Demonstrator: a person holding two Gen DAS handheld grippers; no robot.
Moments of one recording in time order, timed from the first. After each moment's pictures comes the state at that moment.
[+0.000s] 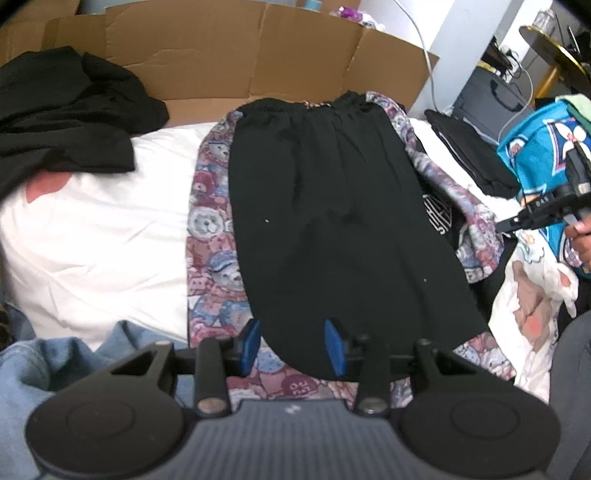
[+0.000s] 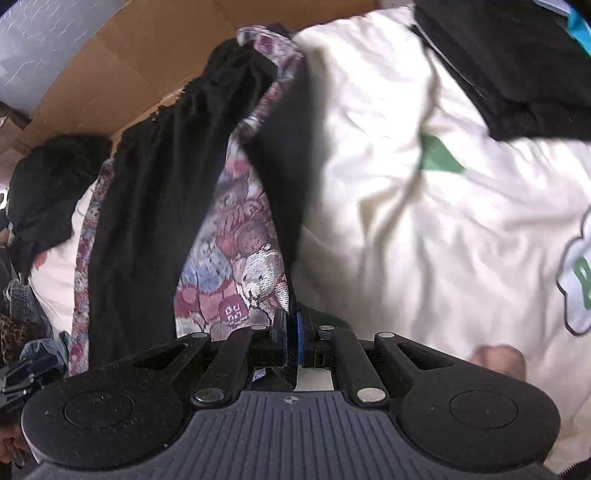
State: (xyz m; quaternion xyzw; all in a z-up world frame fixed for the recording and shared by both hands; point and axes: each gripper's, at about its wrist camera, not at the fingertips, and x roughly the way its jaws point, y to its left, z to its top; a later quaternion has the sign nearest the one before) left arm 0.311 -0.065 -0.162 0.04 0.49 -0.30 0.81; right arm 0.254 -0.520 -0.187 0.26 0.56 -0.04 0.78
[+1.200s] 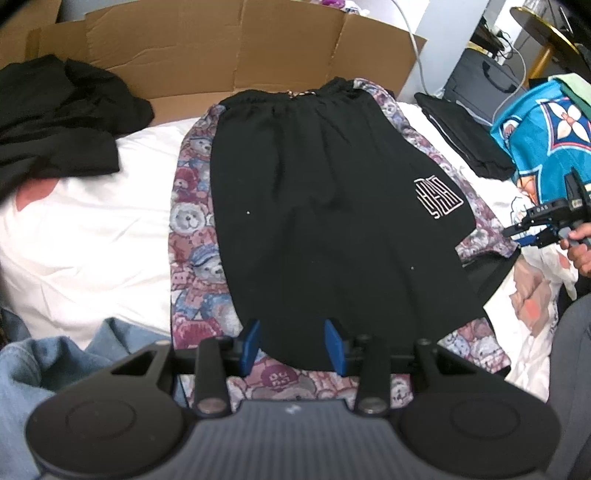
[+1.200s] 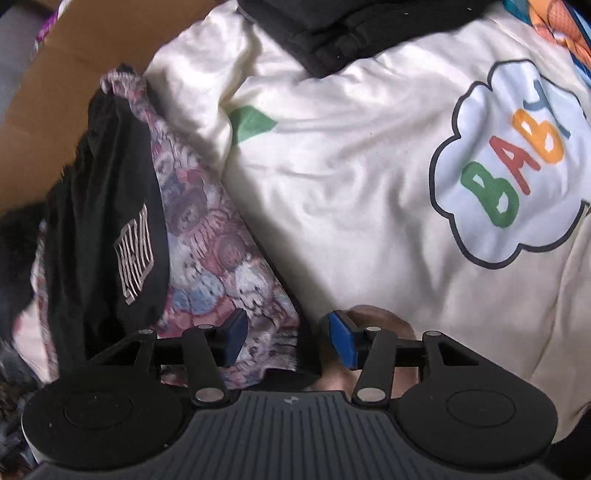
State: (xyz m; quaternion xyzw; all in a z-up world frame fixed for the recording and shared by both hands) left arm 0.300 -0.081 -0.160 0.06 0.50 -0.31 0.81; right arm 0.196 -0.603 -0.246 0.33 0.57 -0.12 0.74
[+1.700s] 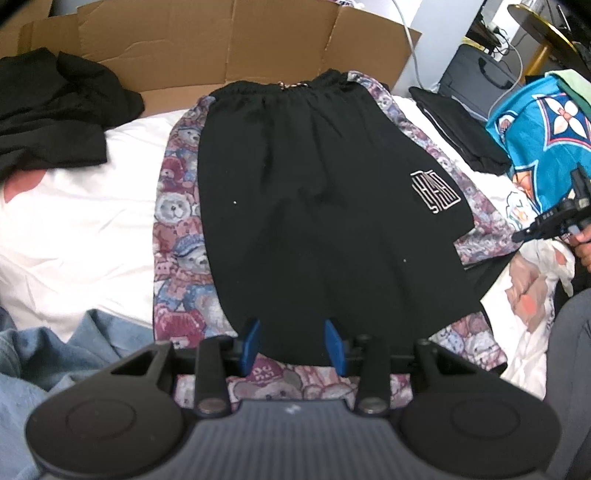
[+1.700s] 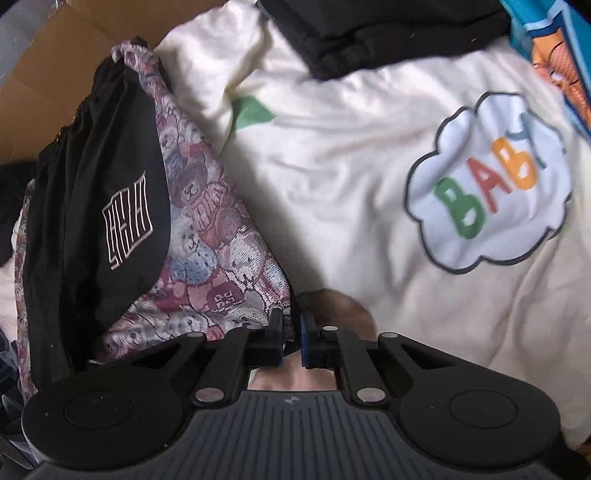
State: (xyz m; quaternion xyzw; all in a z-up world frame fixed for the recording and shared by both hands) left arm 0.294 -0.087 -0.170 0.06 0.51 -0.31 0.80; right arm 0.181 -0.601 -0.221 0.27 0.58 -0.12 0.76
